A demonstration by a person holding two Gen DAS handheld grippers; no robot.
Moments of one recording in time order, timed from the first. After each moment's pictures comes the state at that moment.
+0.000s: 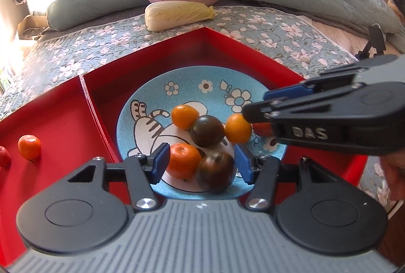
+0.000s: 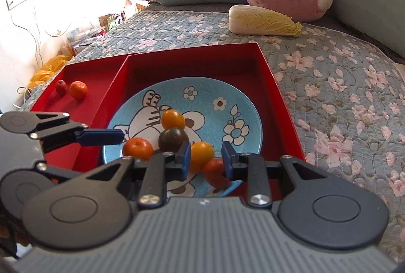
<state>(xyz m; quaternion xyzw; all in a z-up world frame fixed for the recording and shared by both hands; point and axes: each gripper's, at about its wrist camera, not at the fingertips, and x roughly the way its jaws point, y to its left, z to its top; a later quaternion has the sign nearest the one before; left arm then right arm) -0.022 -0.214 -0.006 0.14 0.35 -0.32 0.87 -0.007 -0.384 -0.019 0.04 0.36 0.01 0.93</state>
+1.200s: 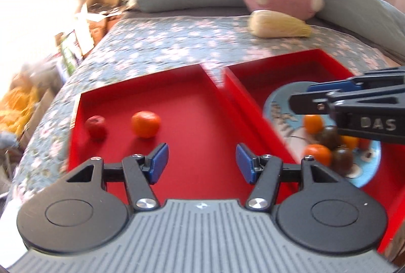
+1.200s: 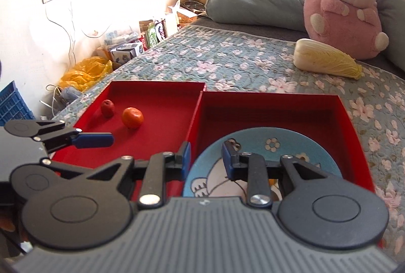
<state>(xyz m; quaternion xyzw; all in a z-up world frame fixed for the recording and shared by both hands) 0.033 -0.075 0.019 0.09 0.37 -0.16 0.91 0.046 -0.294 0.016 0.02 0.33 0.10 0.94</state>
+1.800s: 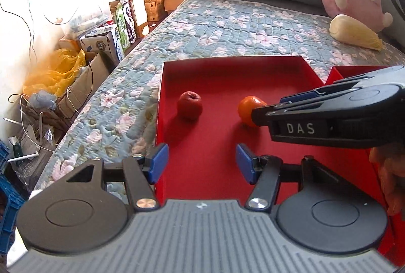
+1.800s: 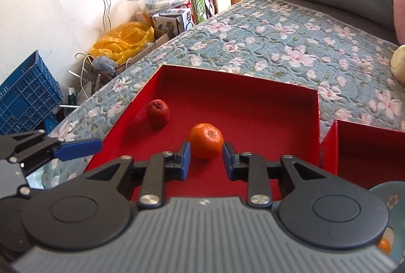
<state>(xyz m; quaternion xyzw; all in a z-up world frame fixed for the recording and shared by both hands) 0.077 0.011 -0.003 0.05 0.40 -0.04 0.91 0.161 -0.171 -0.024 -0.01 0.40 0.19 0.89</state>
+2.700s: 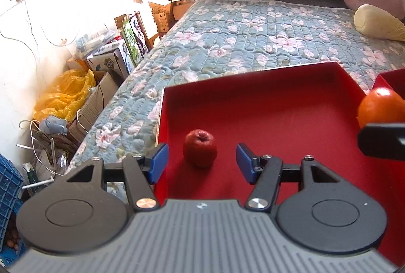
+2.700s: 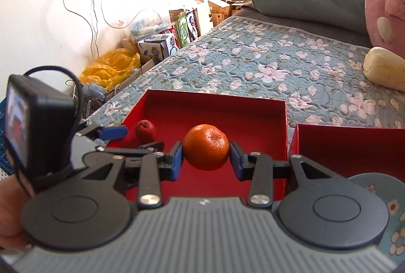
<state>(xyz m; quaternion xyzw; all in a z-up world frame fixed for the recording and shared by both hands) 0.144 -0.009 -0.026 0.12 0.37 -0.01 0.92 0.130 -0.205 0.000 0.02 0.35 0.15 0.92</state>
